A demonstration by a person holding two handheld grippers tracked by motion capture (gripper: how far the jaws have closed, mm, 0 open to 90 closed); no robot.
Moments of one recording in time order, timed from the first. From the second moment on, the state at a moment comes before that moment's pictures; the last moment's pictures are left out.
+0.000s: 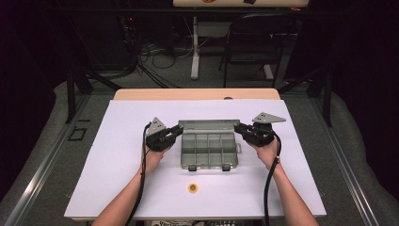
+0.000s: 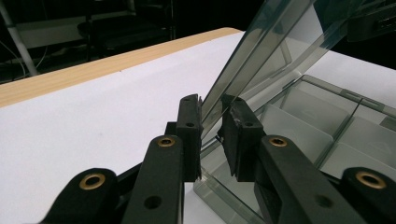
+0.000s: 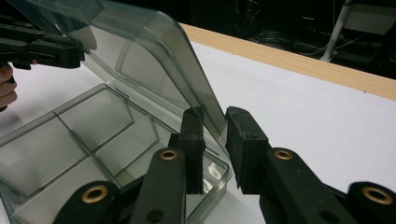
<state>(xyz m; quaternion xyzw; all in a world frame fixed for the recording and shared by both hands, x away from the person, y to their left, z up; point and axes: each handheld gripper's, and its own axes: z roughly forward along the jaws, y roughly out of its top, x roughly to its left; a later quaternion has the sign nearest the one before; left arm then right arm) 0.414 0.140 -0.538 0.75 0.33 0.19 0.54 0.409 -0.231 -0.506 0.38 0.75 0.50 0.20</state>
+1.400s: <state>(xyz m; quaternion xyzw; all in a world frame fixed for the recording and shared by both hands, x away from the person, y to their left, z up) 0.423 0.129 -0.552 0.76 0.36 0.21 0.50 0.423 -0.226 -0.525 0.40 0.75 0.48 0.21</state>
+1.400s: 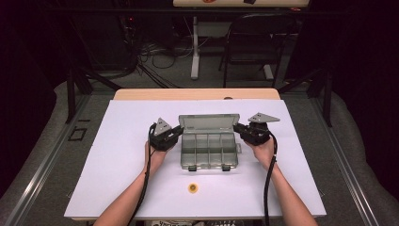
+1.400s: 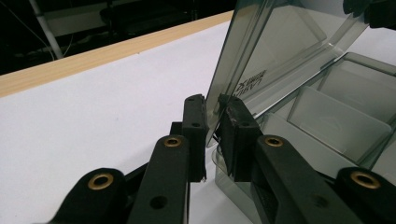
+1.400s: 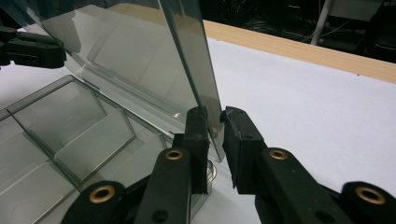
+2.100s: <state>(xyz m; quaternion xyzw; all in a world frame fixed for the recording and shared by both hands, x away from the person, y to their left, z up) 0.426 0.125 -0.557 0.77 0.37 0.22 0.48 0.429 -0.224 -0.532 0.41 0.75 0.48 0.20</state>
